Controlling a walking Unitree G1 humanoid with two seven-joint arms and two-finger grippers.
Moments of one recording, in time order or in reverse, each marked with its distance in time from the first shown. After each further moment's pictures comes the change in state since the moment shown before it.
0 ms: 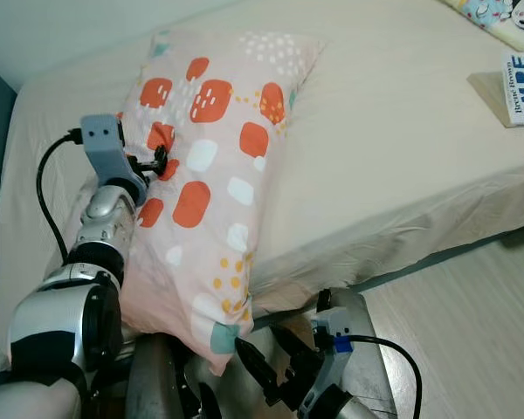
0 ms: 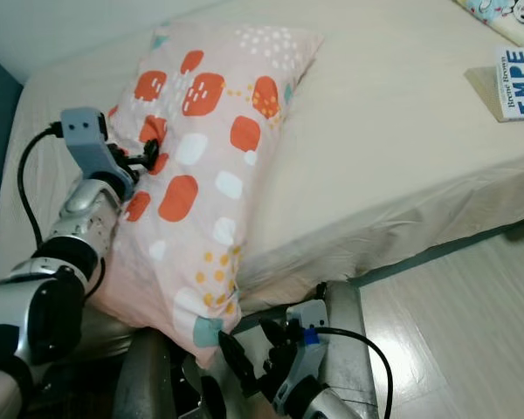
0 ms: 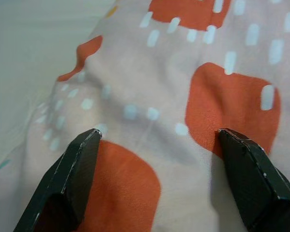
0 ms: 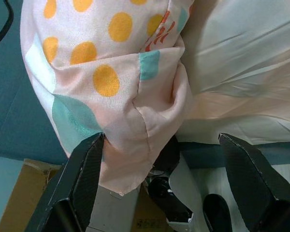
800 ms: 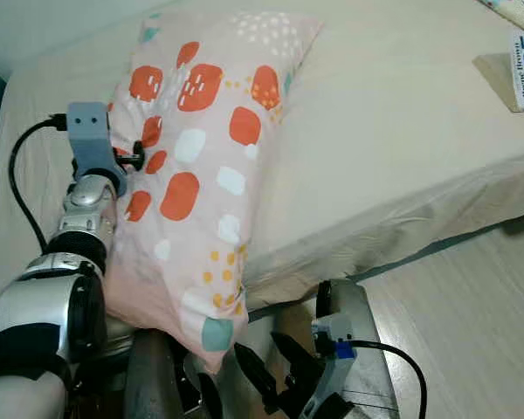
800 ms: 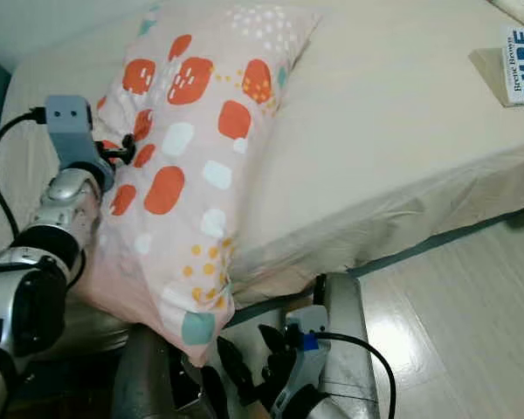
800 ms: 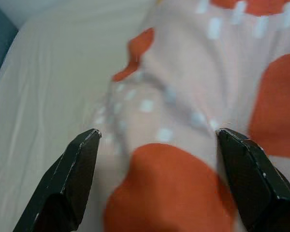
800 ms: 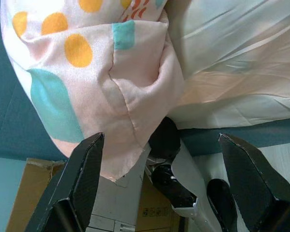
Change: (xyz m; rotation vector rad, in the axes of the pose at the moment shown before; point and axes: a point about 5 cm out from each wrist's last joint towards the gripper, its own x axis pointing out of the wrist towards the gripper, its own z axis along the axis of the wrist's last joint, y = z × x) left arm 0.002 0.026 0.016 0.174 0.043 0.151; right arm -0.008 0.011 0.000 0.029 0.012 -0.030
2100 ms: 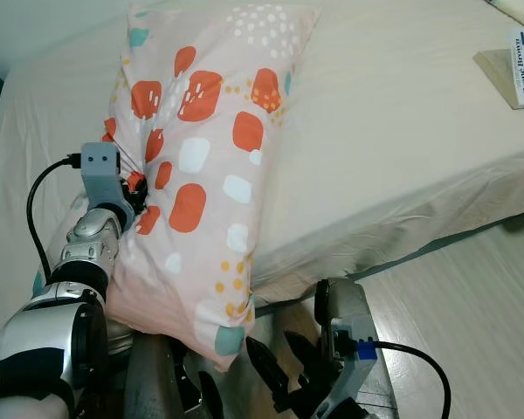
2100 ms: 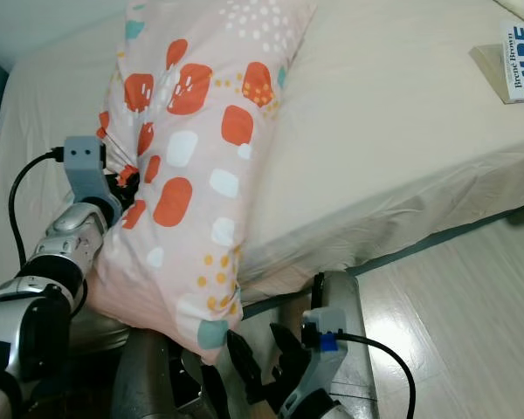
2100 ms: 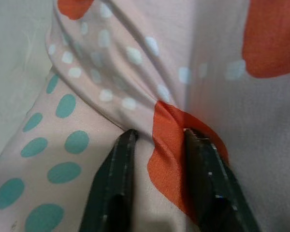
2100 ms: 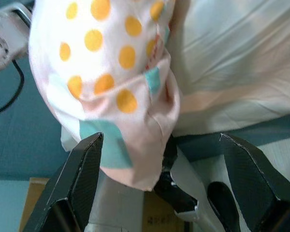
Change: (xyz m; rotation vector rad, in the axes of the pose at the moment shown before) left arm -0.019 -0.017 -0.059 -0.032 0.195 -0.209; right arm -0.013 0.007 0.016 0.051 -0.056 -0.058
